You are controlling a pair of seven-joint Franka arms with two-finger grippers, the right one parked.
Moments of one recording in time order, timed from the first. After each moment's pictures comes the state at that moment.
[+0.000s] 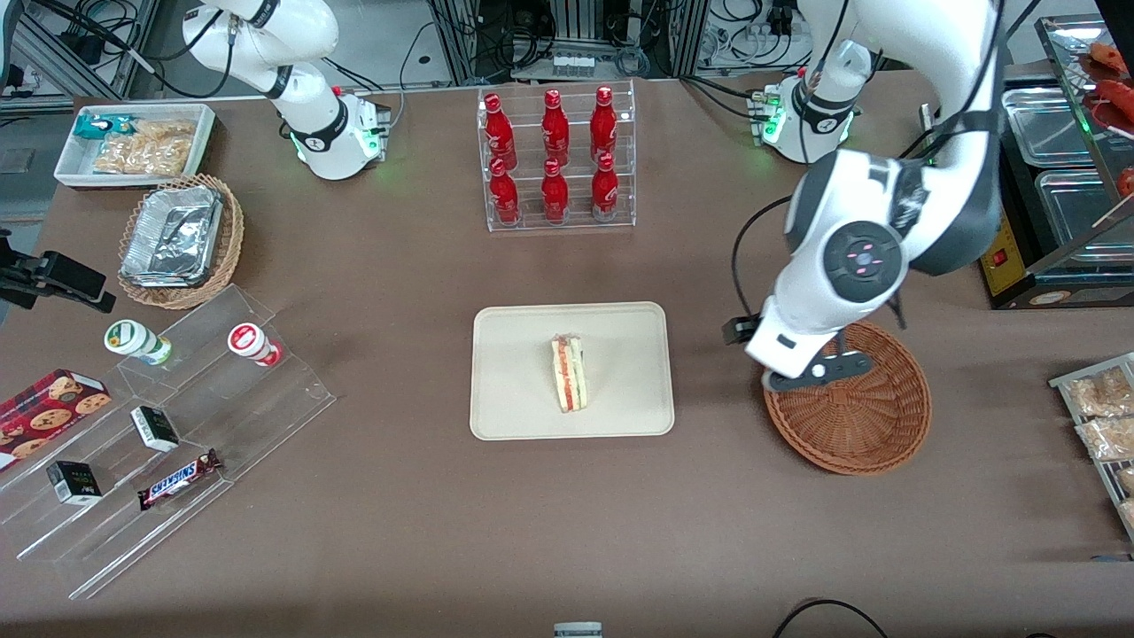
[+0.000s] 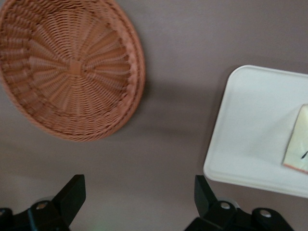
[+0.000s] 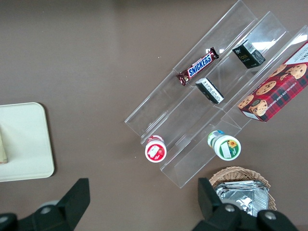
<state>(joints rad) -0.67 0.30 0.36 -1.62 -0.11 1.69 -0.46</state>
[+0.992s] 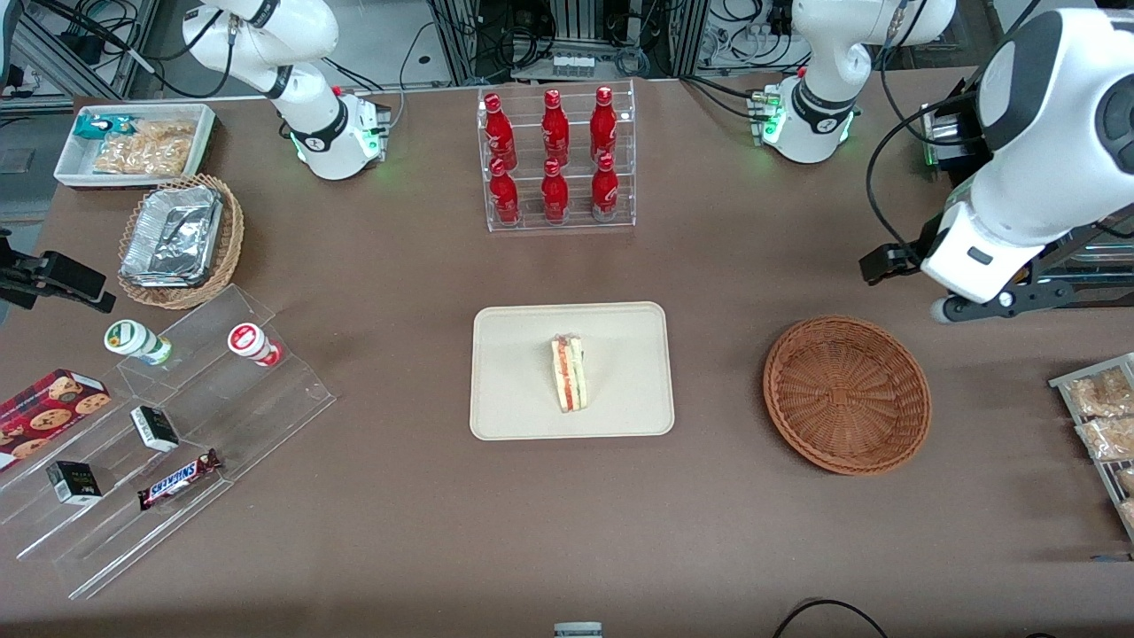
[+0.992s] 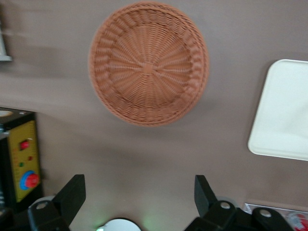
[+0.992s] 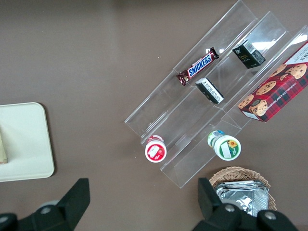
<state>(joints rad) -0.10 0.05 -0.08 -1.64 0.07 1.53 -0.31</state>
